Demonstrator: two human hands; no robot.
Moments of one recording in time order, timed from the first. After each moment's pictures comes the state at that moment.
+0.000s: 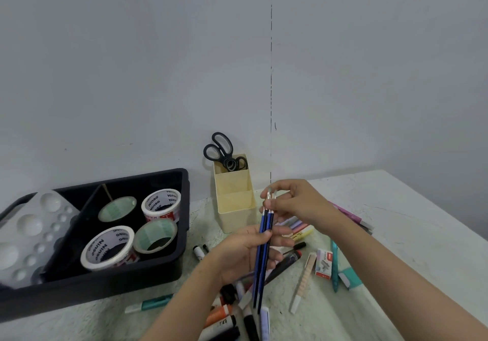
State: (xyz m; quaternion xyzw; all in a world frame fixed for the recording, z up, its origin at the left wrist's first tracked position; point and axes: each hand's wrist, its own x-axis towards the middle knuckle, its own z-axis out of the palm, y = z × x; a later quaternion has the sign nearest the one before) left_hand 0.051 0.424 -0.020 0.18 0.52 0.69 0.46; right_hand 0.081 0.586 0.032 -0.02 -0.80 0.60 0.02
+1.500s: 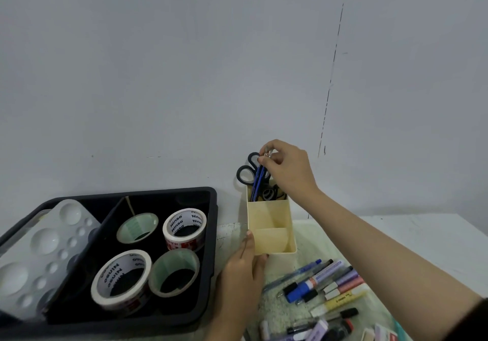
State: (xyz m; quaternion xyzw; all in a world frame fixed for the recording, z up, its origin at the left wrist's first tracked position) left_hand -0.018 0.411 -0.075 0.18 0.90 0.37 -0.12; right_hand -0.091 0.548 0.064 0.03 -0.84 0.47 0.27
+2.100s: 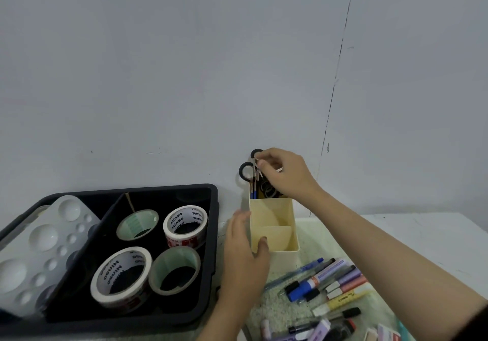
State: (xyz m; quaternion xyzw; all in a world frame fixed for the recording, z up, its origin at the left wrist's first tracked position) left_hand -0.023 0.420 -0.043 0.14 0.82 0.53 -0.16; right_hand -0.100 0.550 0.049 0.06 -0.86 0.46 0.20
